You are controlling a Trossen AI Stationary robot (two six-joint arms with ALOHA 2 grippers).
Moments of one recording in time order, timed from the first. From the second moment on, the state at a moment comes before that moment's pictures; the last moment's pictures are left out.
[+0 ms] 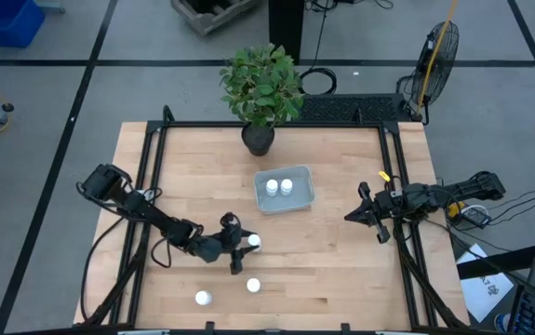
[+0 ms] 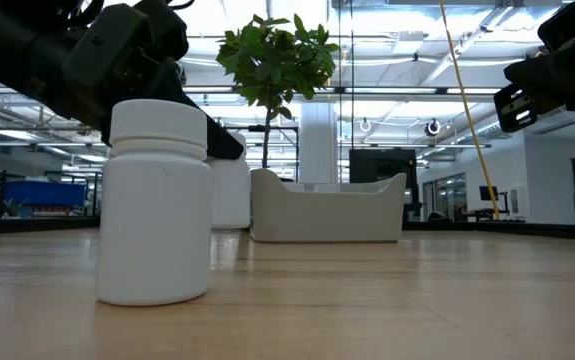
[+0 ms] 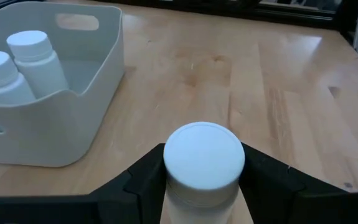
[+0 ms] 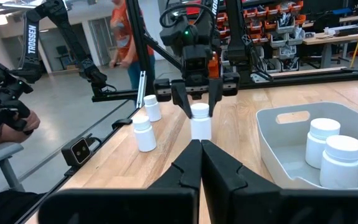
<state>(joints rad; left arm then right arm) -0.49 1.73 0.62 0.64 -0.57 -0.38 0.25 0.06 0.01 0.02 0.00 0.17</state>
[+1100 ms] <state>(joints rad) -0.49 1.73 0.62 0.71 -0.55 -0.35 0.25 0.06 0.01 0.02 0.00 0.17</state>
